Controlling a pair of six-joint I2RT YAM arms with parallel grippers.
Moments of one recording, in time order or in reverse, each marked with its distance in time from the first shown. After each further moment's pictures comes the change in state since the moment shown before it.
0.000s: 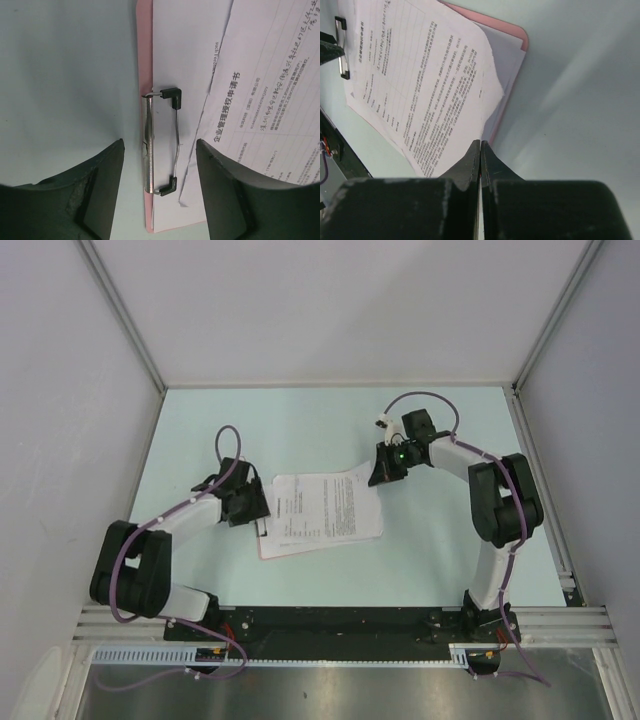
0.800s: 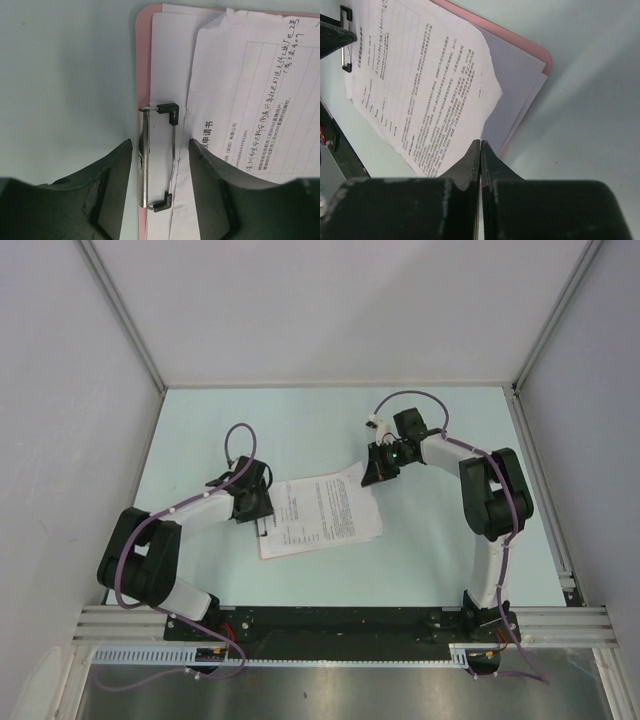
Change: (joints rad) left arm -0.106 0.079 0.053 -0.008 -0.175 -0.068; right arm 0.024 0.071 0.066 -0.018 -0.042 -0.070
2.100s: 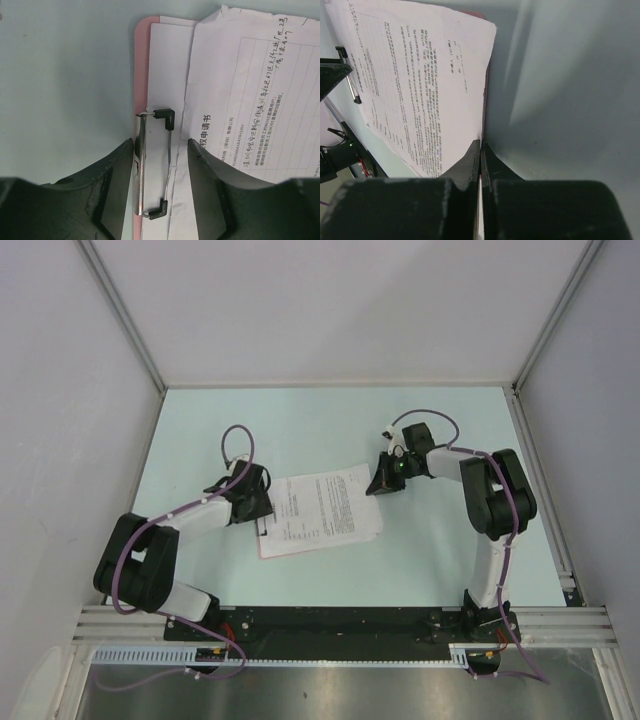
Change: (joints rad) left arm 0.000 -0.031 -0.058 0.109 -0.010 -0.012; right arm -0.037 0.001 -0.167 0.178 0.018 0.306
